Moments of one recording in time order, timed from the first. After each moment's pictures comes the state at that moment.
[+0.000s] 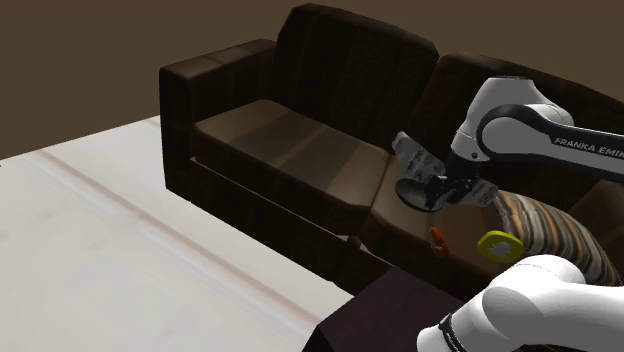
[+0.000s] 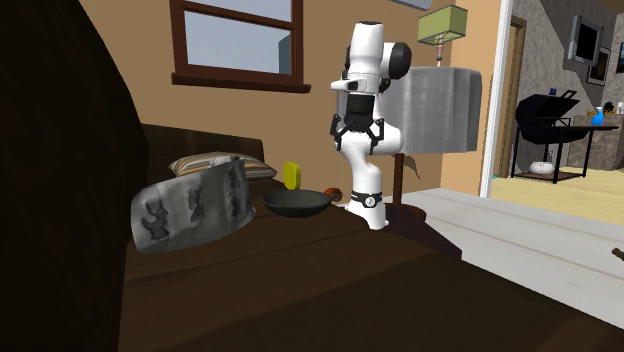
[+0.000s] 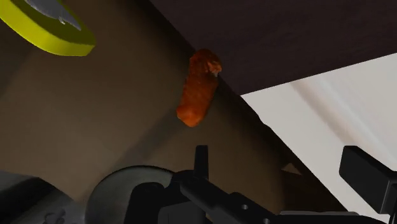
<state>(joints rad) -0.17 -0.90 -0.10 -2.71 -0.17 1.73 0.09</state>
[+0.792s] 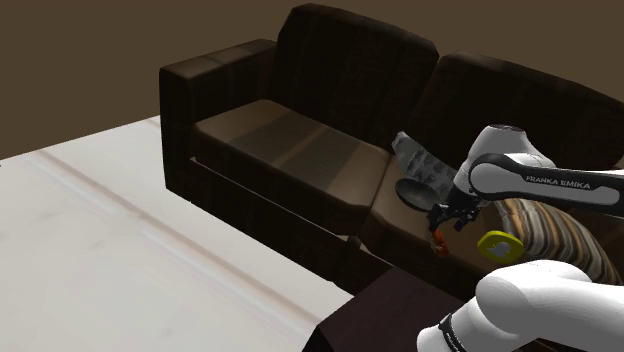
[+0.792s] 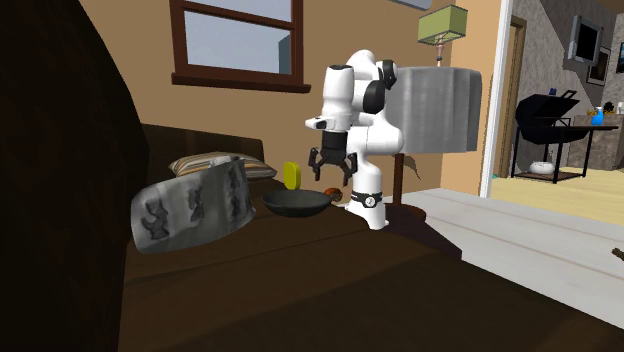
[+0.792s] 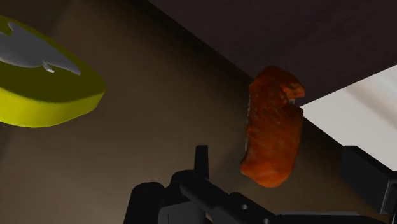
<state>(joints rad) -0.35 -0.87 -0.25 -2.94 -0.32 2.00 0.11</state>
